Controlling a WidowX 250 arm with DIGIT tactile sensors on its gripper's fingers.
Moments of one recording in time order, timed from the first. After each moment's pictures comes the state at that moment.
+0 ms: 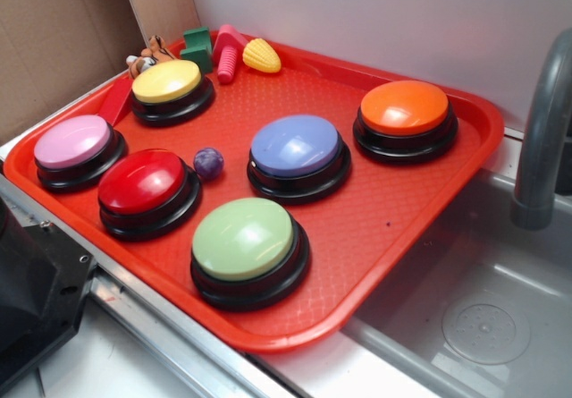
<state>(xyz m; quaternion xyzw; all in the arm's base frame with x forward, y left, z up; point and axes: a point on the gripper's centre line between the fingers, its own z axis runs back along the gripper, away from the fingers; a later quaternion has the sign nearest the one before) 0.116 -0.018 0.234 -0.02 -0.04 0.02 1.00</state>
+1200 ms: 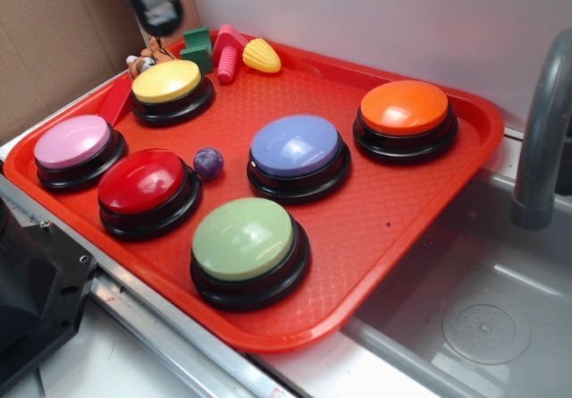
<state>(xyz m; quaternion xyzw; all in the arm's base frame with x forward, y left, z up) 0.200 -0.046 0.172 0.04 -0.06 -0.21 0.98</state>
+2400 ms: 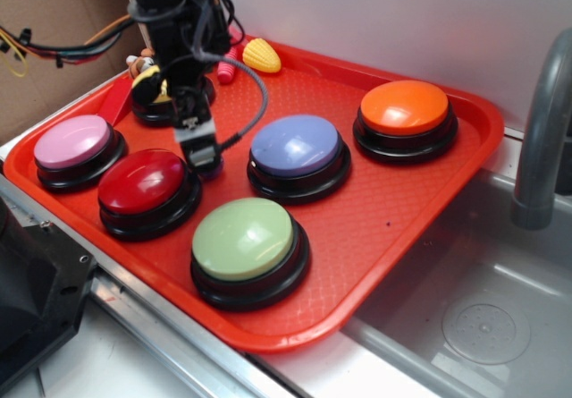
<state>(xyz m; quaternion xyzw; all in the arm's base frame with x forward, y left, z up) 0.208 -0.011 0.057 0.03 -0.05 -0.24 0.97</state>
